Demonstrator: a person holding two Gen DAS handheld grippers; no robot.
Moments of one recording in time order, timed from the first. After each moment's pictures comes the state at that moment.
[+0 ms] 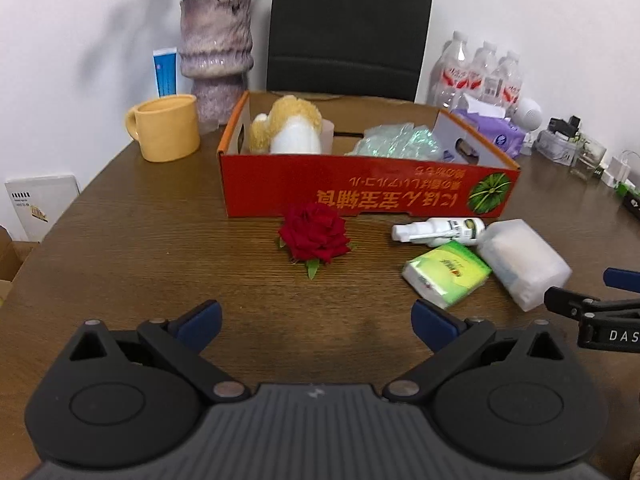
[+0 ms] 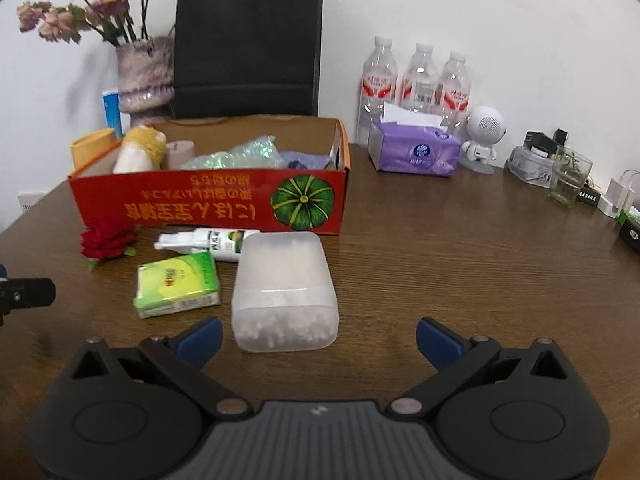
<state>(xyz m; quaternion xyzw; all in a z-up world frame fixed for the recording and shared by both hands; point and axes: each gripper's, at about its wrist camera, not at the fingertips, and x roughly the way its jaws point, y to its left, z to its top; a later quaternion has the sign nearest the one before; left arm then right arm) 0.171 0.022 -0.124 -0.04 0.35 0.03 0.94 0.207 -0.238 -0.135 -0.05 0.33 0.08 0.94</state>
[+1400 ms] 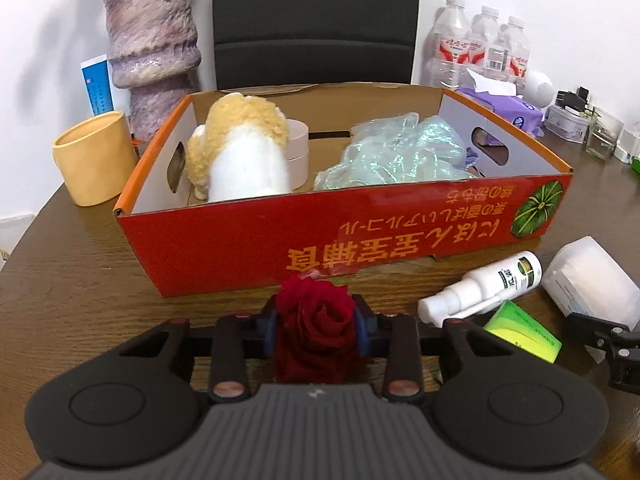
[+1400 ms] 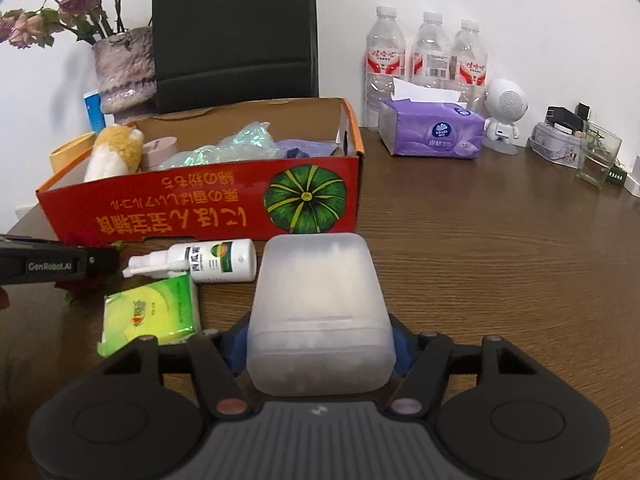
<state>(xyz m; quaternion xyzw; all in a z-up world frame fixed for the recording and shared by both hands) 0.281 0.010 -0.155 0.01 0.35 -0.01 0.94 0.257 -0.231 -0.158 -0.01 0.34 0.09 0.94</state>
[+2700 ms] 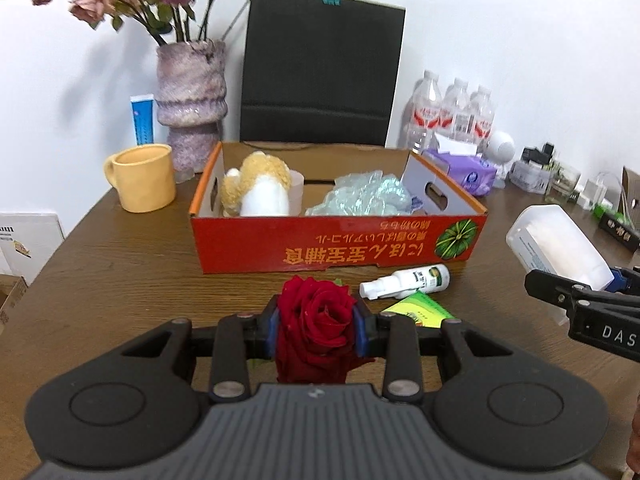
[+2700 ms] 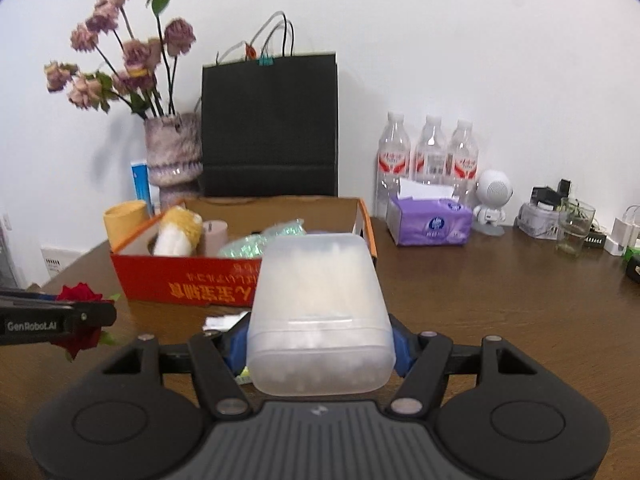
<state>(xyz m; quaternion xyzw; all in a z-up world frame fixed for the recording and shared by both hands) 0.158 0.010 -0.088 -0.04 0.28 0.00 0.96 0.173 -0.223 -0.086 -0.01 0.22 0.10 0.97</state>
